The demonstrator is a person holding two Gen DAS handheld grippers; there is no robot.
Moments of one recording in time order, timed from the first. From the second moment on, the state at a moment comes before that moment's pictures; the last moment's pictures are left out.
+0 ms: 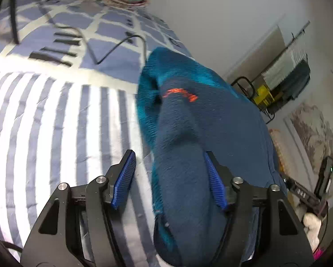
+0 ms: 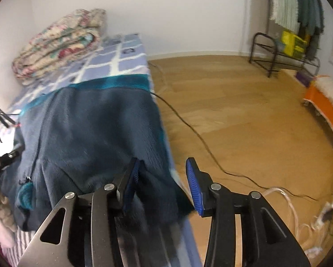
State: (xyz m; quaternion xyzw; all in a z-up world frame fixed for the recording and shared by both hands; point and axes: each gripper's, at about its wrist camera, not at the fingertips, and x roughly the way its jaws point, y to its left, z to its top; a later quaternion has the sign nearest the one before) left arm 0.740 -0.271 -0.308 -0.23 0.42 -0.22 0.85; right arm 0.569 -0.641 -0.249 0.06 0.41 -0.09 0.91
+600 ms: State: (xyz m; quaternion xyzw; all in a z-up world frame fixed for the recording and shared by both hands) left arm 0.566 -0.220 -0.158 -0.09 0.35 -0.20 0.91; right arm 0.472 -0.576 -0.114 0.03 0.35 -0.07 0.94
